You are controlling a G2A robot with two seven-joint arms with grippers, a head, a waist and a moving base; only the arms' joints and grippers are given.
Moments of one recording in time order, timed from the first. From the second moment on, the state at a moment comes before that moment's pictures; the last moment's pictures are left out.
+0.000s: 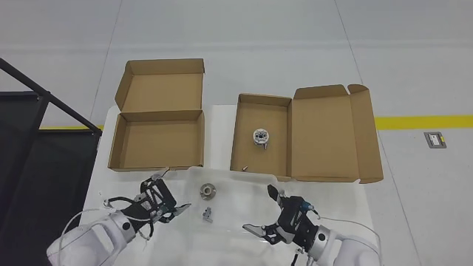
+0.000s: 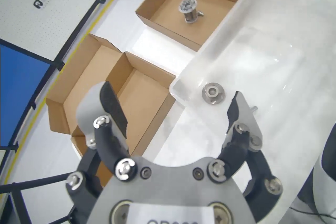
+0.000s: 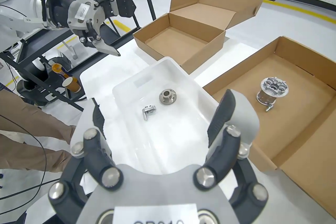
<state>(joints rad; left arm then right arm) 1.49 -1.11 -1.62 -2.01 1.77 -0.76 -0.11 -1.48 -1.36 1.36 -1.93 -1.27 -0.70 0.23</state>
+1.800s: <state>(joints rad) 0.69 -0.96 -0.79 -1.48 1.33 -1.01 -0.58 -1.48 -1.36 1.36 -1.93 -1.27 -0.70 0.23</state>
